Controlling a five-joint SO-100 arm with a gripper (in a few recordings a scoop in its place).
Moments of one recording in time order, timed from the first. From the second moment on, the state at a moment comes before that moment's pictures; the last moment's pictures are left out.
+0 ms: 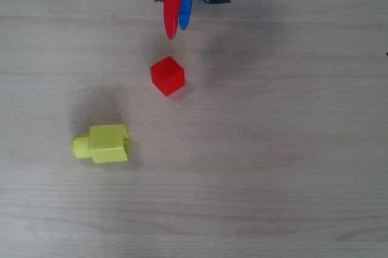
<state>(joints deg) 0.5 162.3 157.2 60.4 16.5</state>
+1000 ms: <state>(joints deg) 3.5 118.4 131.0 58.0 33.0</state>
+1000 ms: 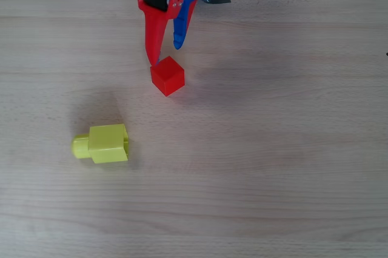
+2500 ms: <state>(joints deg) 2.4 105.6 120.6 69.0 49.2</state>
